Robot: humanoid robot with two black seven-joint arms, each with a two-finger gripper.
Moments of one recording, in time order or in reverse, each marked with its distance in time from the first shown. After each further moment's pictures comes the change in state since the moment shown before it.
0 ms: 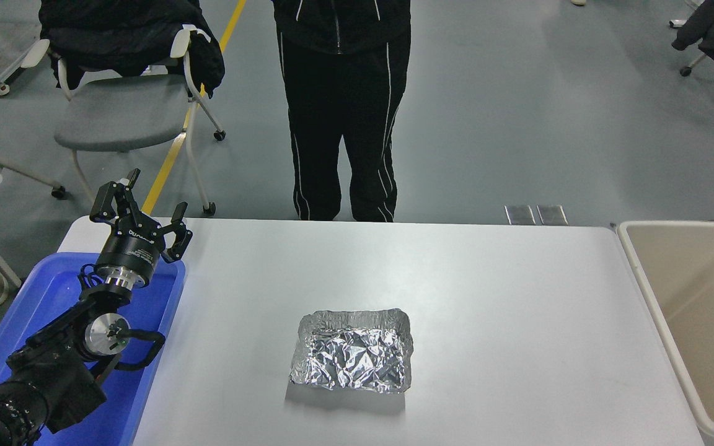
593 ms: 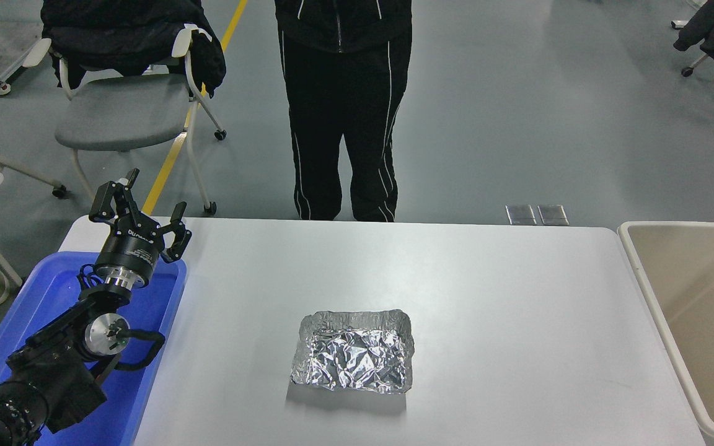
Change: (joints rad) left arm 0.000 0.000 0.000 0.000 0.000 0.000 0.000; right arm -0.025 0.073 -0.329 -0.357 0.003 -0.041 -0.174
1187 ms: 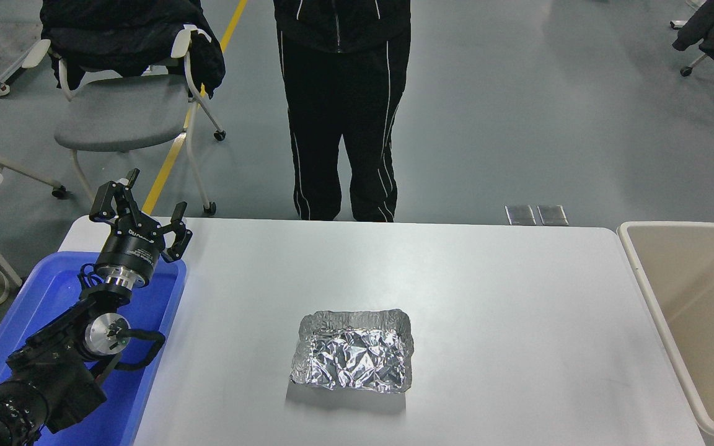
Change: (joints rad) left arm 0.000 0.000 0.000 0.000 0.000 0.000 0.000; right arm -0.362 0.285 -0.447 -0.330 0.011 -0.067 -0.002
